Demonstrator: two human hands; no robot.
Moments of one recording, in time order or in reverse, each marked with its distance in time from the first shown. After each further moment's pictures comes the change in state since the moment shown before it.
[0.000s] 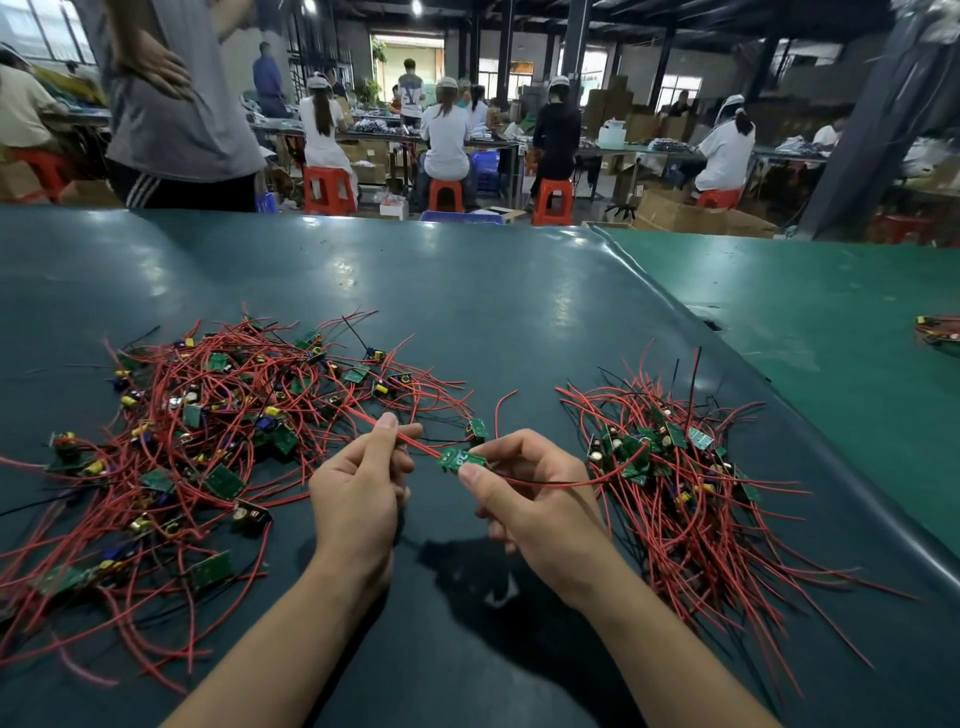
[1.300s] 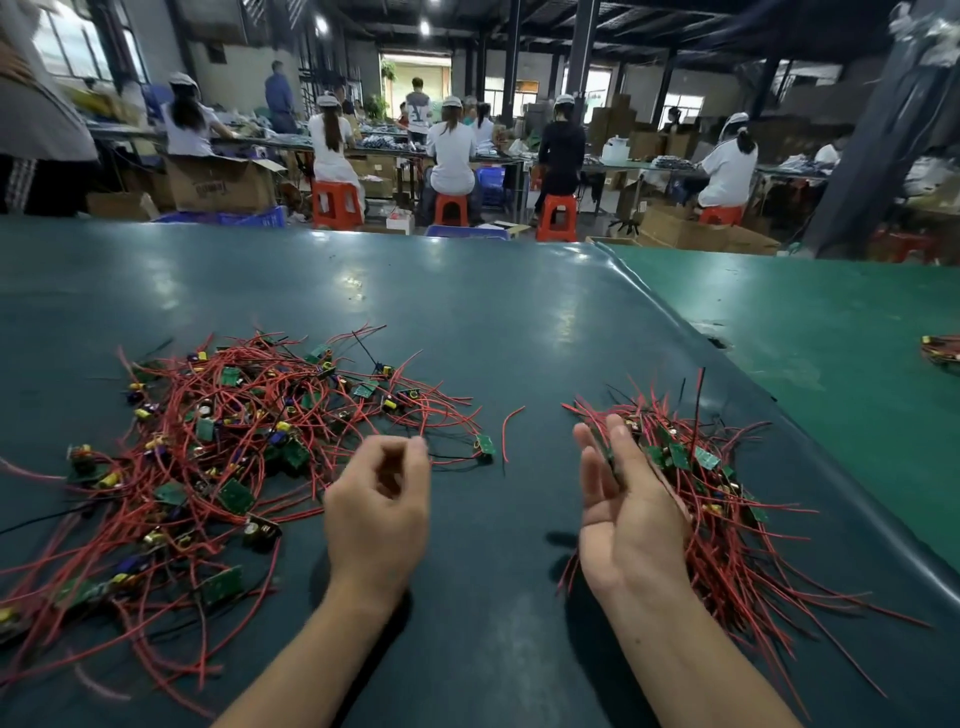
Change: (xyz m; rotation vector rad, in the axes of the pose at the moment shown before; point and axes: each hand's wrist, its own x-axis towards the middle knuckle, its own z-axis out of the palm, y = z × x) left_hand -0.004 -0.001 -0.007 0.617 0.030 0.544; right_hand 0.012 -0.017 -0.022 0.870 0.727 0.091
